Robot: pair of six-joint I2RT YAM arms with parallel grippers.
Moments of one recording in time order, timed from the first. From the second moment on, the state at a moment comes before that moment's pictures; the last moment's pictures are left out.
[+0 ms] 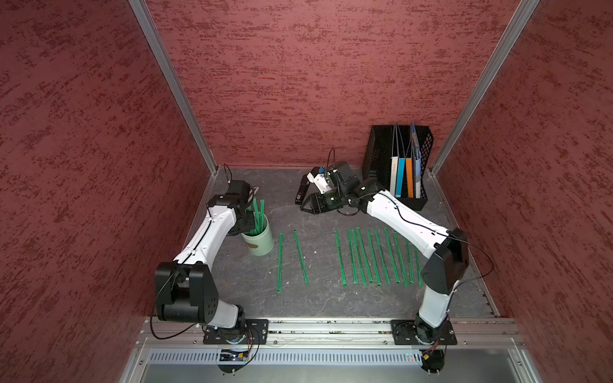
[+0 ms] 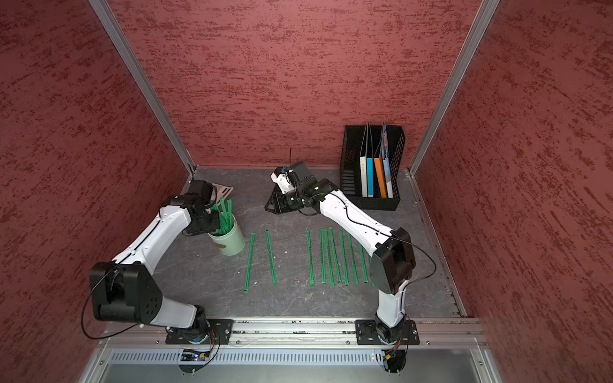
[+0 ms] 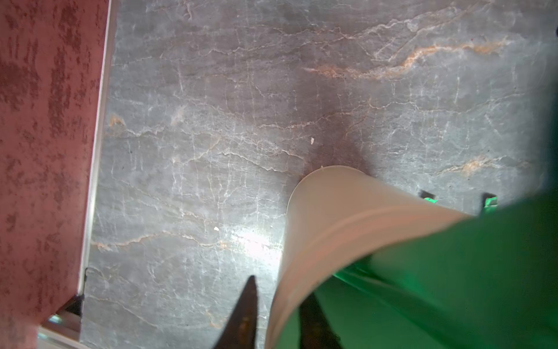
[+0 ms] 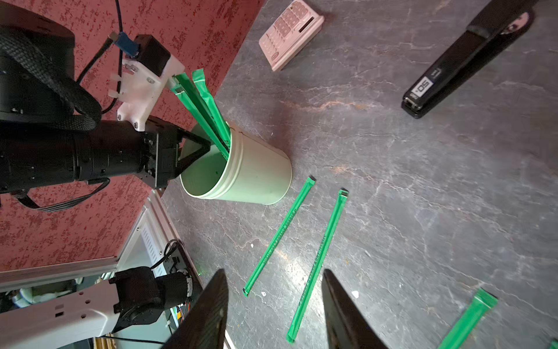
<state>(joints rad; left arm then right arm) -0.04 1.46 1.20 -1.02 -0.19 -0.29 0.70 1.87 1.80 -0.70 -0.45 0.38</state>
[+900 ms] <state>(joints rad) -0.04 1.08 1.22 -0.96 -0.08 -0.34 0.85 2.29 2.27 -0.75 -0.47 0.35</state>
